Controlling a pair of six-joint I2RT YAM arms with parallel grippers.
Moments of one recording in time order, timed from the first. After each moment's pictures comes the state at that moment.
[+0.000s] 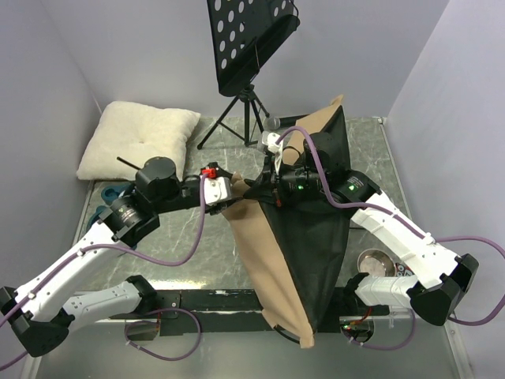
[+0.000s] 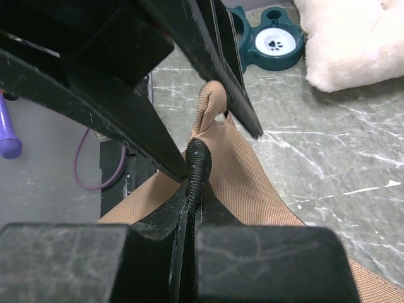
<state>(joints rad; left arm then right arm) -0.75 0.96 1.10 -0.30 0.48 0.49 0.70 1.19 1.27 -0.40 -0.74 -0.05</state>
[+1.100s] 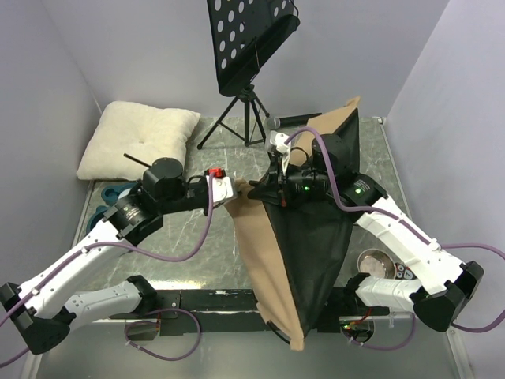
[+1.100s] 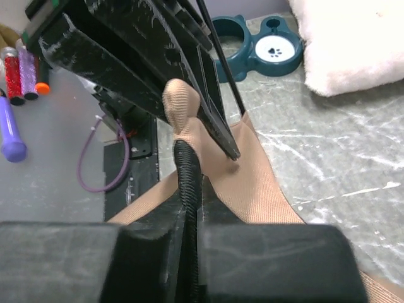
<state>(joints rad) -0.76 0.98 1.08 -0.35 0.42 0.48 0.68 1.14 1.24 -0.37 -0.78 -0.03</state>
